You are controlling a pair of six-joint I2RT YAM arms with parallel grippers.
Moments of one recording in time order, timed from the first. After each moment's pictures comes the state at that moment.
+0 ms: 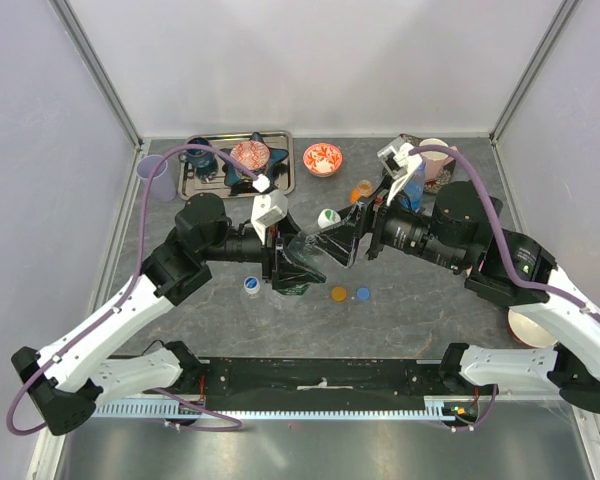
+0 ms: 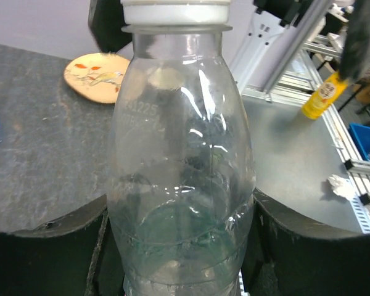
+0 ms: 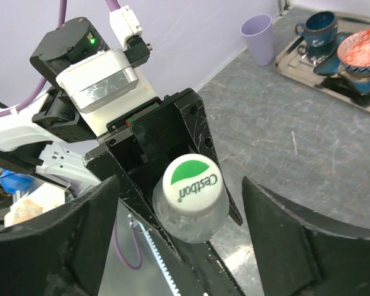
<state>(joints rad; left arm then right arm) -0.78 1.01 1.07 -0.11 0.83 -0.19 1.04 1.08 1.57 -0.59 -0.01 0.47</state>
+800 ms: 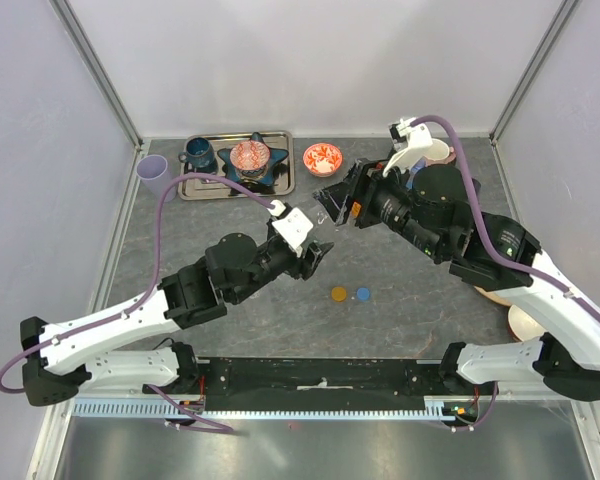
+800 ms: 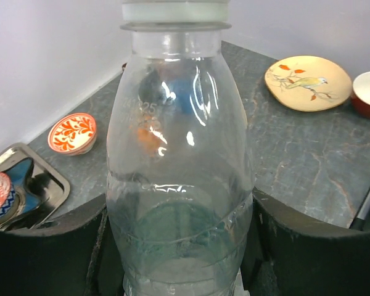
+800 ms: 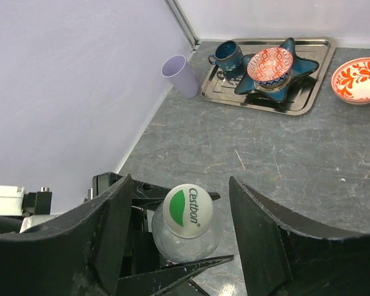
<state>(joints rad) -1.16 1.01 1.02 -0.08 -0.30 0.10 1.04 1.20 1.71 -0.66 0.36 0.56</state>
